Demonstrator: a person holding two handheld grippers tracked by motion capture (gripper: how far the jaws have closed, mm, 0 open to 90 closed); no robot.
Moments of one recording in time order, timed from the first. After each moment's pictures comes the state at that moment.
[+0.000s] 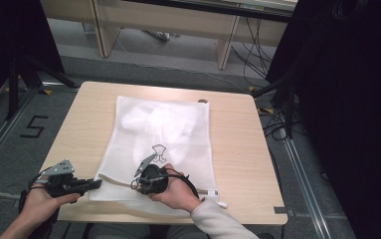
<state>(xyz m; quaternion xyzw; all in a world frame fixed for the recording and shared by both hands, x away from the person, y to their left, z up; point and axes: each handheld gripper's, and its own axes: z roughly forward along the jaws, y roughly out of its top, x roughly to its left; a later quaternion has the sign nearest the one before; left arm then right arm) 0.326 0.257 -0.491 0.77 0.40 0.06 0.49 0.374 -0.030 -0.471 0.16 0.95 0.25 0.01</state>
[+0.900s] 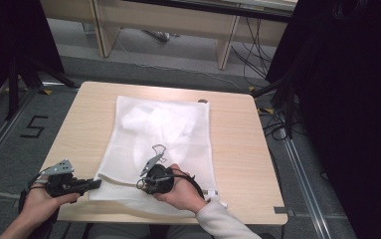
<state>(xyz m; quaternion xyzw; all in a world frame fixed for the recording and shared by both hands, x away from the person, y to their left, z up) 0.326 0.257 -0.491 0.77 0.41 0.05 0.49 0.372 -0.045 -0.468 0.18 0.95 0.25 0.01</state>
